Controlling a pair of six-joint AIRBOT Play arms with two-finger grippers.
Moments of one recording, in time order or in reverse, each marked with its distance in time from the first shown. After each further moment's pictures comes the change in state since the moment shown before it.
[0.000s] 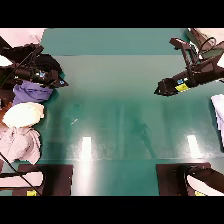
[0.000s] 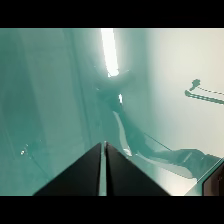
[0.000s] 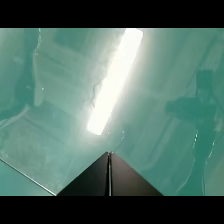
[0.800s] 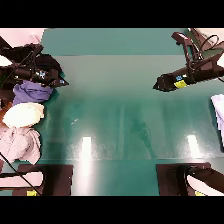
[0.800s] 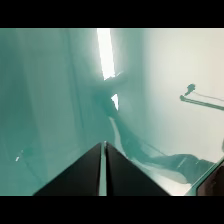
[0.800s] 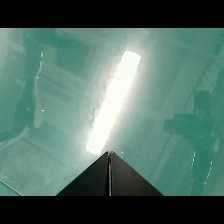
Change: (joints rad) left arm 0.000 0.000 0.000 -0.034 0.016 0.000; right arm 0.000 0.000 0.000 0.000 -0.080 0.000
